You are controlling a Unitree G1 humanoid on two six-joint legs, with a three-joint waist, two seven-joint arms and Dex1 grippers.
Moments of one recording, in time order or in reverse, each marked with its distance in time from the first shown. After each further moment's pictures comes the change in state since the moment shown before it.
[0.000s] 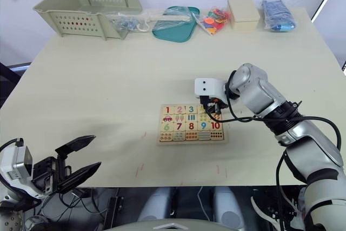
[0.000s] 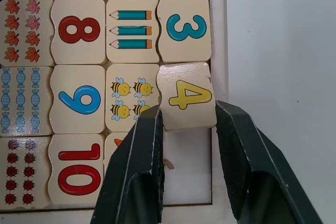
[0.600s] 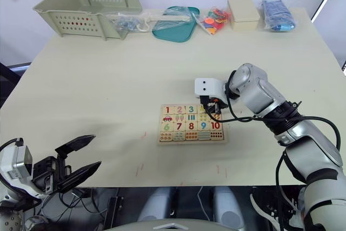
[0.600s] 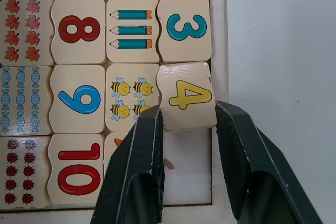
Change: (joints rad) left arm -0.002 0.000 0.000 0.000 0.000 0.000 0.006; right arm 0.000 0.004 -0.004 0.009 -0.004 -0.006 0.006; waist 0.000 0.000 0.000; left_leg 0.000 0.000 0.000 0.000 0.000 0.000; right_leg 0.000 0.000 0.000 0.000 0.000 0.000
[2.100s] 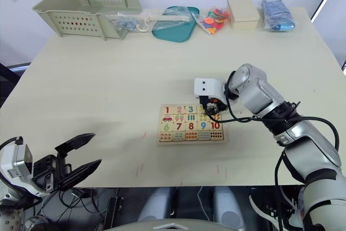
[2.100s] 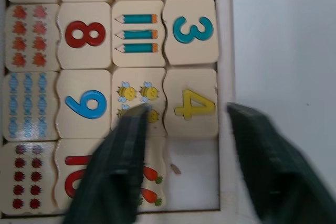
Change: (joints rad) left arm -0.010 -0.001 0.000 -0.003 0.000 0.000 0.013; right arm 0.005 0.010 -0.005 -0.001 0.007 0.017 0.008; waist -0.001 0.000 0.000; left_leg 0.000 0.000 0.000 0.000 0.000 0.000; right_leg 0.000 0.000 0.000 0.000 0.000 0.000
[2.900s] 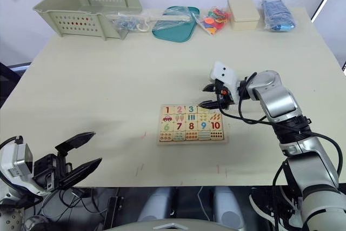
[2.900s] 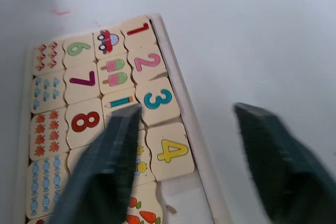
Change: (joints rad) left arm -0.009 -0.006 -0.001 -0.010 0.000 -0.001 0.017; right arm 0.200 0.039 -0.349 -0.026 0.262 -0.024 -0.124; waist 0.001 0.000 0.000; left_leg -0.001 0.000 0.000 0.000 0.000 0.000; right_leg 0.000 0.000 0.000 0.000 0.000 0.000
